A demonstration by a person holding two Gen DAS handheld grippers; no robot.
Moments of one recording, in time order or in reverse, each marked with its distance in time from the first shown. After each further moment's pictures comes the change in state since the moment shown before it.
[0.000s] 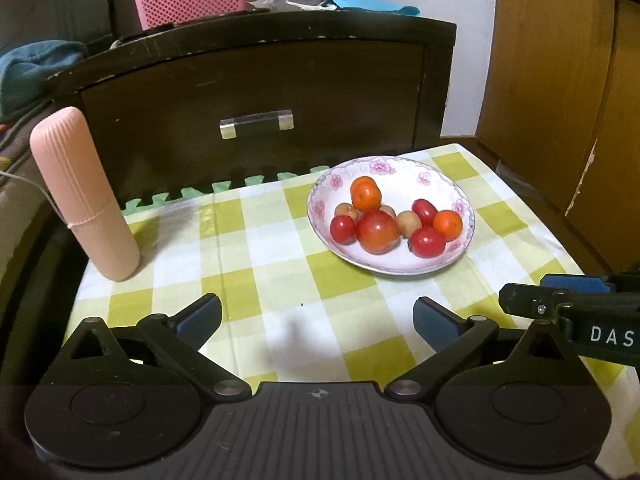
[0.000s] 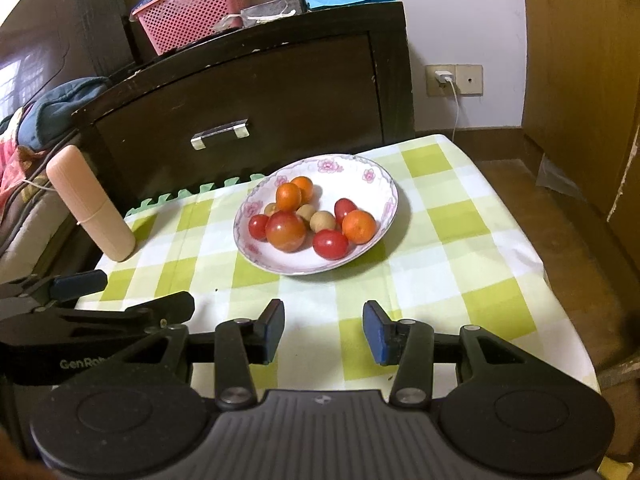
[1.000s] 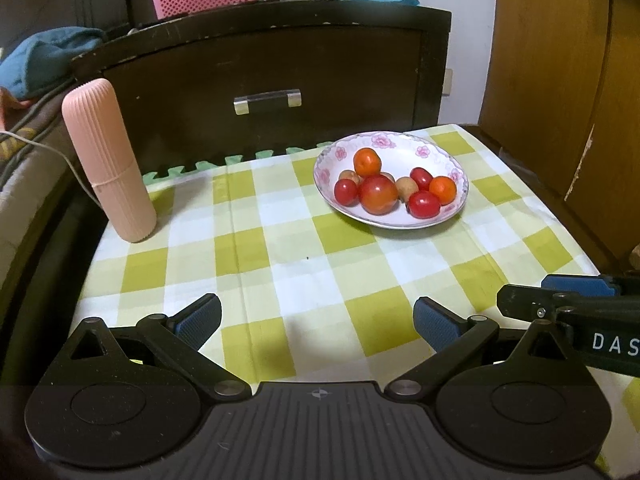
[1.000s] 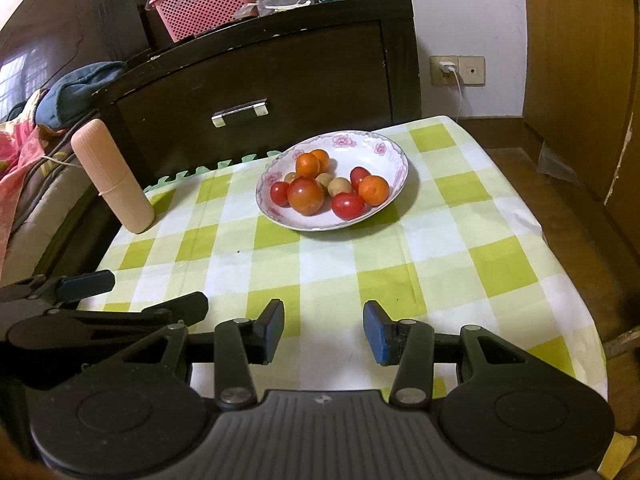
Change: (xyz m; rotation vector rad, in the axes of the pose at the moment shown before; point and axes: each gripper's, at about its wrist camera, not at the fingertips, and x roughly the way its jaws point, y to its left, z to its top) left arm -0.028 -0.002 -0.032 -0.005 0.019 0.027; right arm -0.026 0.018 -0.034 -0.005 0.020 0.005
